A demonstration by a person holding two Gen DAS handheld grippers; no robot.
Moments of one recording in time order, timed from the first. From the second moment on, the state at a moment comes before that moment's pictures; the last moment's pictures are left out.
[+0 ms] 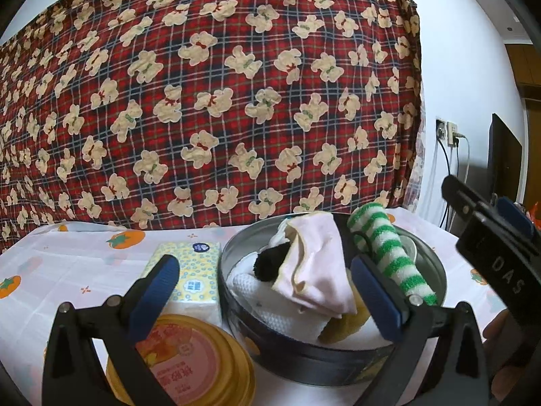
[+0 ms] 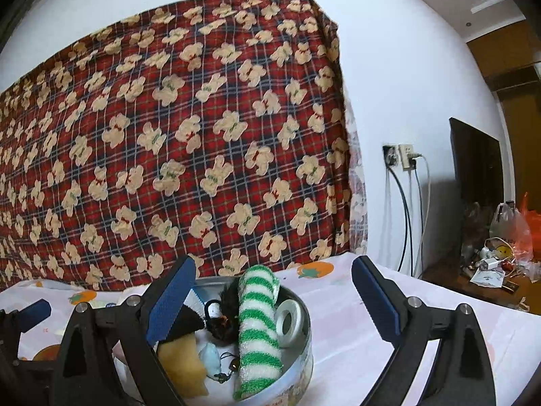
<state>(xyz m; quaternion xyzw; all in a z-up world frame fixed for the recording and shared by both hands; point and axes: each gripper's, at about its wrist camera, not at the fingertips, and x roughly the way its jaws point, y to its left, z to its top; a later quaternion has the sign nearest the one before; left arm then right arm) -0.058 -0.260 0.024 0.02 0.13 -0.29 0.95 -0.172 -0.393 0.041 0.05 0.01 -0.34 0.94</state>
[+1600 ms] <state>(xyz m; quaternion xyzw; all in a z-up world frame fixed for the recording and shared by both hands) -0.062 -0.256 0.025 0.02 0.13 -0.29 0.95 -0.176 -0.387 0.043 0.05 0.00 -0.34 0.94</state>
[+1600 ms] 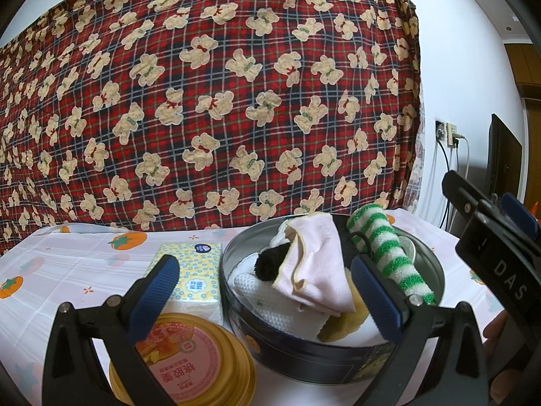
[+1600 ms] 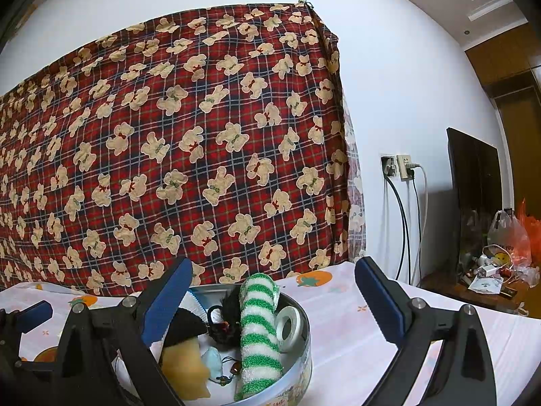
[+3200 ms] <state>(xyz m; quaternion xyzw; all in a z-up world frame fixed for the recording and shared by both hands) -0.065 -0.255 0.025 0.03 0.13 -0.29 0.95 -0.176 -0.387 0.043 0.05 0.00 -0.34 0.94</state>
